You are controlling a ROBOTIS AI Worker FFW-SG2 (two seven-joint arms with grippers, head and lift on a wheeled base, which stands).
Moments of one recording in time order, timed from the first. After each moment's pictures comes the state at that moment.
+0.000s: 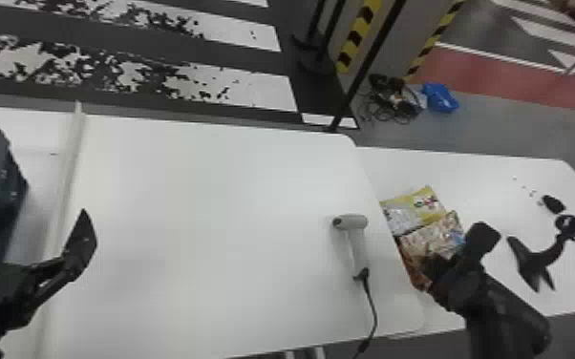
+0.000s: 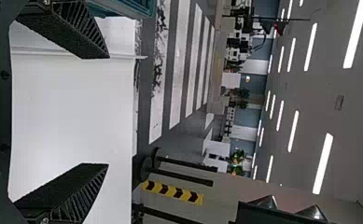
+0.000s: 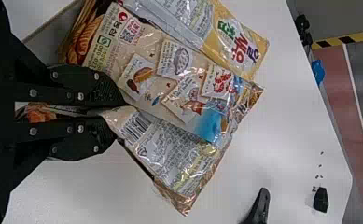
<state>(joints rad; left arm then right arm) 0.55 0.23 -0.15 -2.02 0.24 0.04 0.01 0.01 -0.27 -0.55 -1.27 -0.45 0.62 -0.32</state>
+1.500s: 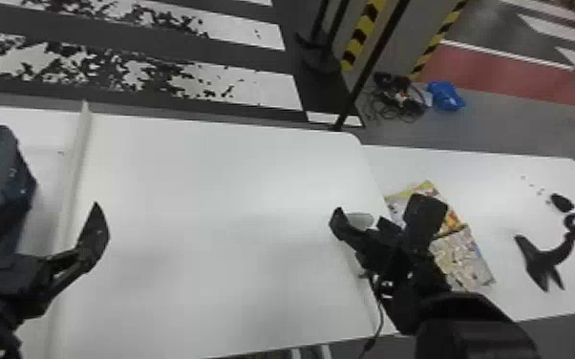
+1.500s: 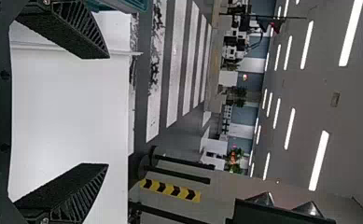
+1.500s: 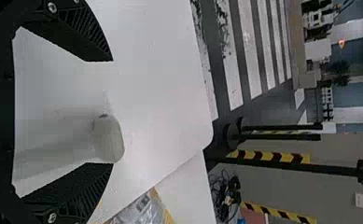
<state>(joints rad) 0.54 0.22 -0.16 -2.02 0.23 0.04 0.01 0.43 -0.17 -0.20 -2.04 -0.38 0.58 -0.15</state>
